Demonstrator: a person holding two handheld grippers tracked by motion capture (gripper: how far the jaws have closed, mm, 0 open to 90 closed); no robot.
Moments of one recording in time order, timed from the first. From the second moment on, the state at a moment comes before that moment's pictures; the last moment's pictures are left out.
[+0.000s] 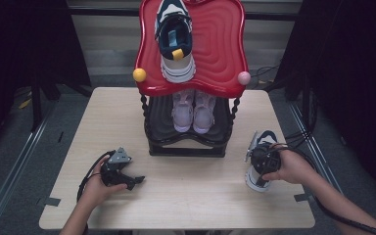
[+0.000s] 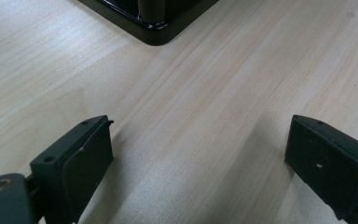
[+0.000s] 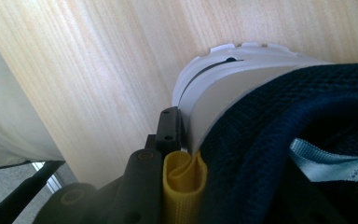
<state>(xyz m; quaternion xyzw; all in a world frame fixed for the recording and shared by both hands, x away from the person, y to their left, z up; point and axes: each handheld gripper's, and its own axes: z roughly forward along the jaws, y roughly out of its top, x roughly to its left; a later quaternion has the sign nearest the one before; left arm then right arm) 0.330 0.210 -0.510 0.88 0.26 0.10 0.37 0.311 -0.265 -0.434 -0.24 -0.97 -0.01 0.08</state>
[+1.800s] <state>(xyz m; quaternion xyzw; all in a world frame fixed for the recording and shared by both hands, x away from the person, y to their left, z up) 0.330 0.210 -0.510 0.88 0.27 0.10 0.37 0.315 -0.276 -0.236 -0.20 -0.98 -0.03 0.03</state>
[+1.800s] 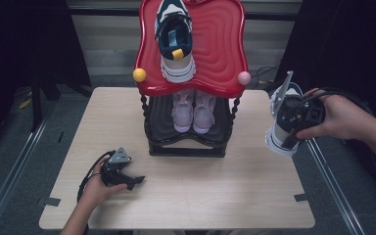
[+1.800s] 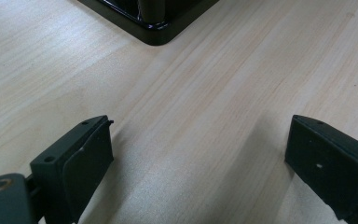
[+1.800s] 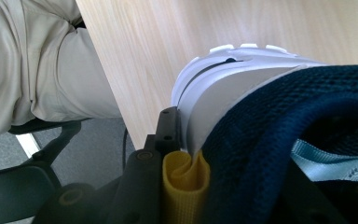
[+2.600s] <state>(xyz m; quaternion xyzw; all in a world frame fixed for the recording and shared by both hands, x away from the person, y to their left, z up) 0.330 0.210 -0.510 0.88 0.26 0.10 0.37 0.333 -0.249 -0.141 -0.19 -0.98 -0.02 -0.03</state>
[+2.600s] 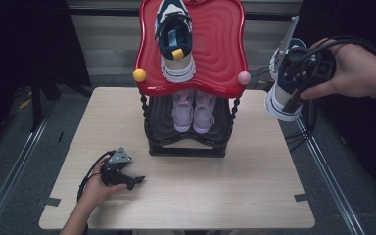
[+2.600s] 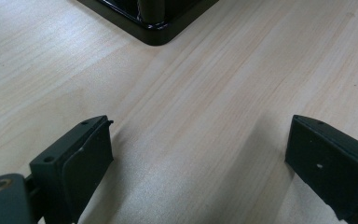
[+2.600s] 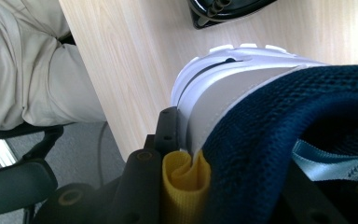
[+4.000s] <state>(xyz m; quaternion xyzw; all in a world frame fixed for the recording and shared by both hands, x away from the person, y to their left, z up) 0.330 0.209 -0.510 0.88 0.26 0.10 0.38 0.384 -0.123 -0.094 -0.08 -0.99 -0.01 -0.12</state>
